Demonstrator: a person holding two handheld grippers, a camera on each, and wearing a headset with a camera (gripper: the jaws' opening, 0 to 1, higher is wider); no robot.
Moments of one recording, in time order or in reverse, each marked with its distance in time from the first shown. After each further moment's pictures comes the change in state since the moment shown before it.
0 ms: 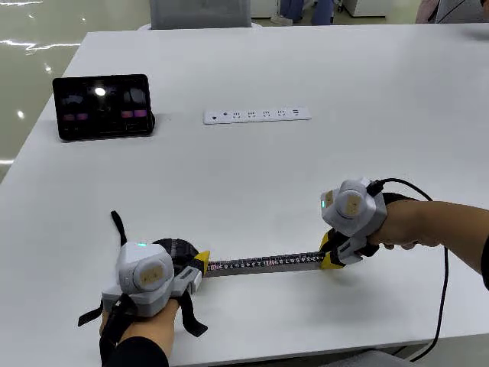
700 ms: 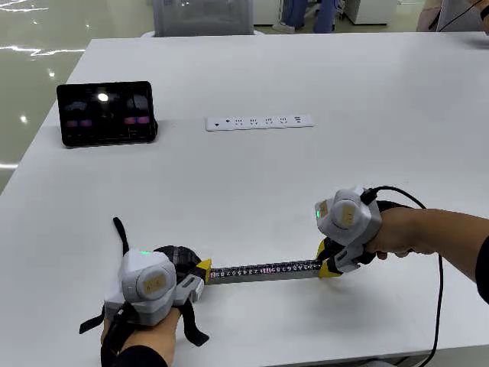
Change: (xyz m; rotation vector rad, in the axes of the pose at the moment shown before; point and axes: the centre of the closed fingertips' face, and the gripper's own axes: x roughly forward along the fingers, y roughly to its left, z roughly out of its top) left arm 0.000 0.001 -0.002 0.009 0.003 -0.001; right arm 0.004 0.001 0.009 -0.063 0.020 0.015
